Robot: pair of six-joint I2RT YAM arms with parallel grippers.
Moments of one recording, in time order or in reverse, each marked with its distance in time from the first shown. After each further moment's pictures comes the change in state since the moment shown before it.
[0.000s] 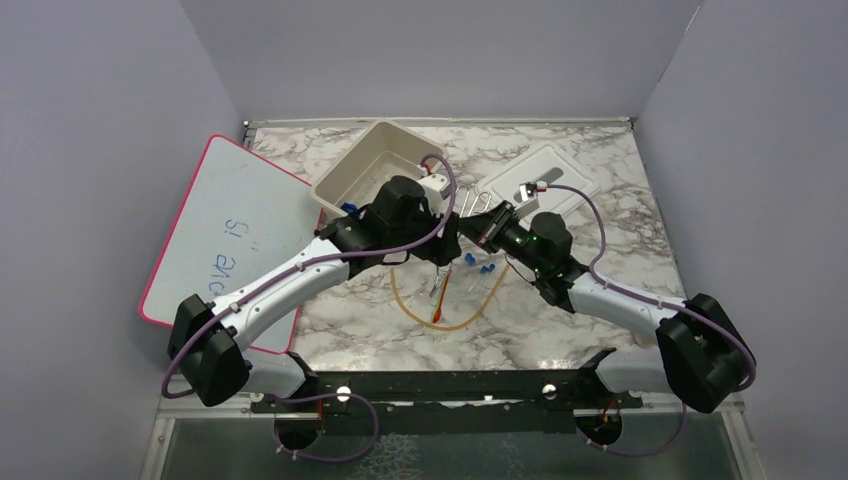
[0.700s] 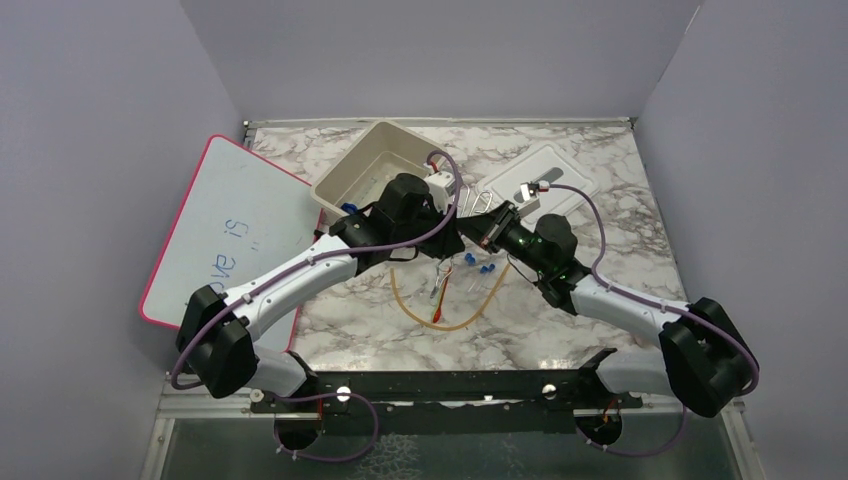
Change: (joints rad) left arm 0.000 0.047 -0.002 0.117 0.113 -0.063; right arm 0.000 -0.042 -0.024 0.050 -0.070 0.019
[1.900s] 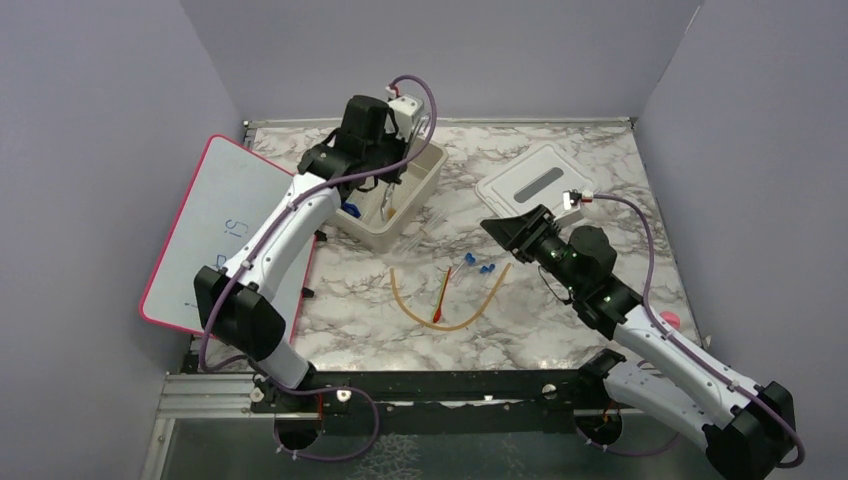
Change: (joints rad) left arm 0.291 0.176 0.440 -0.305 -0.170 0.360; right arm -0.004 -0.418 0.016 -0.497 0.218 -0.125
